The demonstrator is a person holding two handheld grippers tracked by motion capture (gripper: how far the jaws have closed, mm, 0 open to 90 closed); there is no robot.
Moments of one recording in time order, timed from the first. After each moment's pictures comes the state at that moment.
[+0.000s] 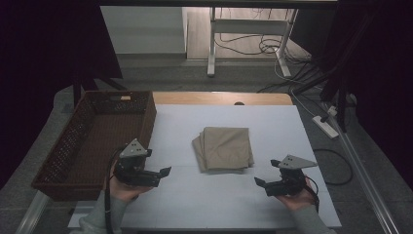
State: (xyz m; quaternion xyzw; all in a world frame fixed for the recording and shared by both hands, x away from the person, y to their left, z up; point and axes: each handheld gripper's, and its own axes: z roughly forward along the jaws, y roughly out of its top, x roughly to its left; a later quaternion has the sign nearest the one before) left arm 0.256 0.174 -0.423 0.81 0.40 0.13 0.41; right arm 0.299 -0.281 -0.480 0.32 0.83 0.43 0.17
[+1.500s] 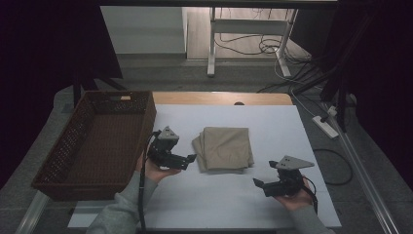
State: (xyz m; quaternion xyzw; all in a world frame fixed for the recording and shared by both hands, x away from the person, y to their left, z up) left arm 0.321 0.116 -0.438 0.82 0.39 0.12 0.40; right arm 0.300 -0.278 -0.485 0.32 0.83 0.42 0.16
